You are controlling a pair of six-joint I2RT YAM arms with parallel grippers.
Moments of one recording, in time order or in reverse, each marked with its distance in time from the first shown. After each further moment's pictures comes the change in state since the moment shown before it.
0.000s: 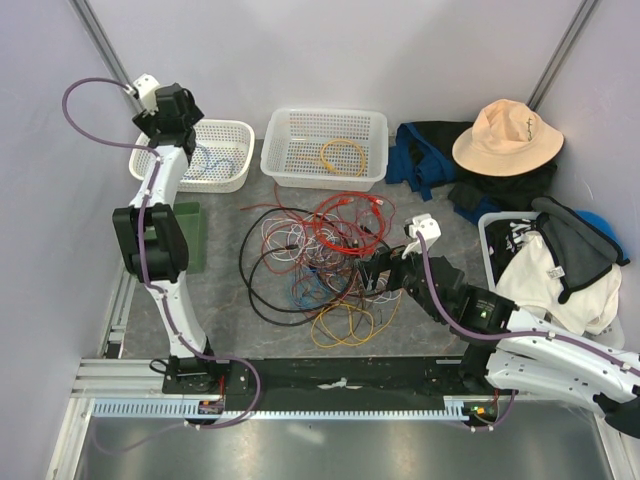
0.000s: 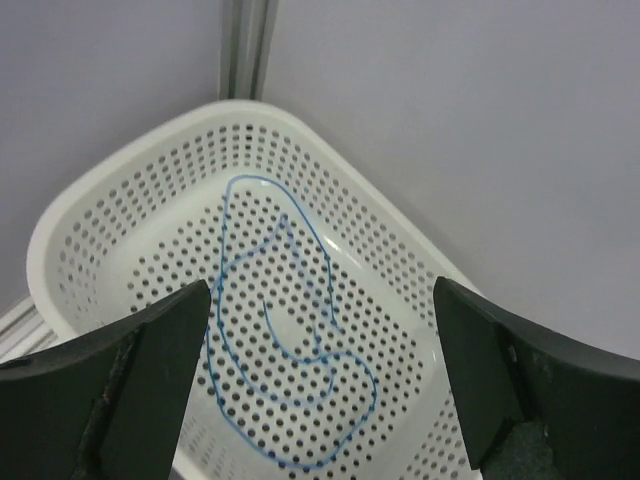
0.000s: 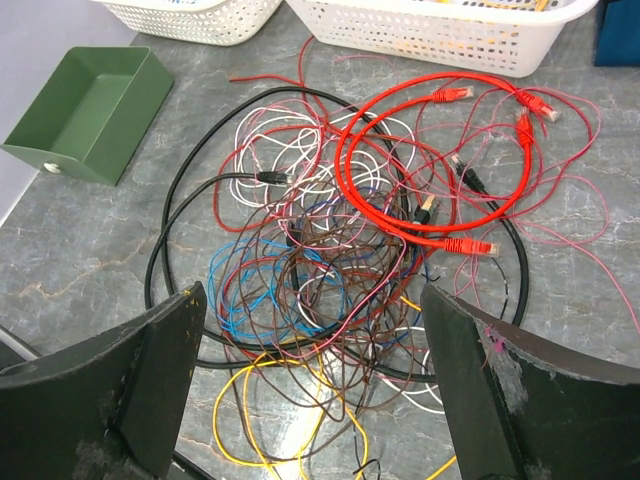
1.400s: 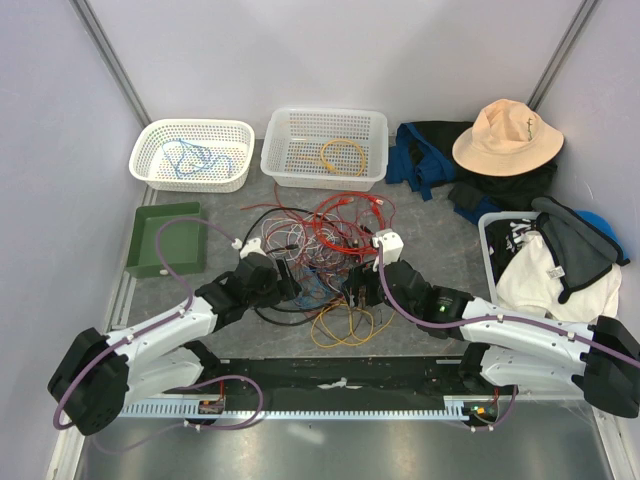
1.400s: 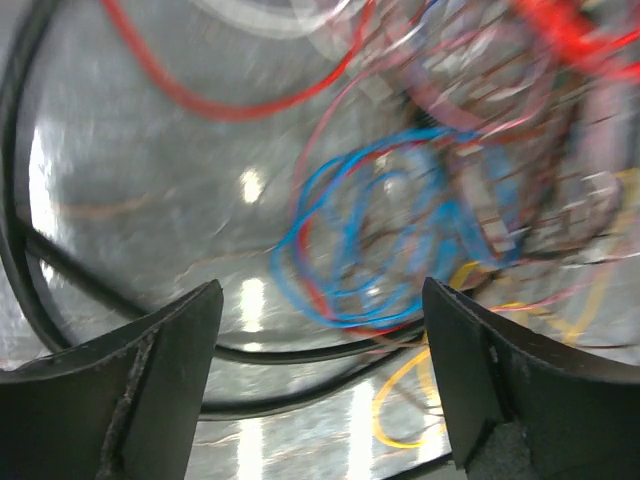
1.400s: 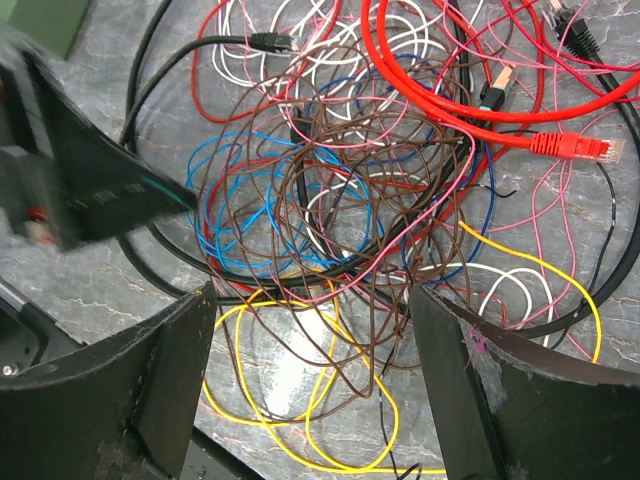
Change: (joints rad) left arm -0.774 -1.050 -1.458 -0.077 0.330 -0.409; right arm 0.000 0.250 -0.108 0.131 -0.148 0.104
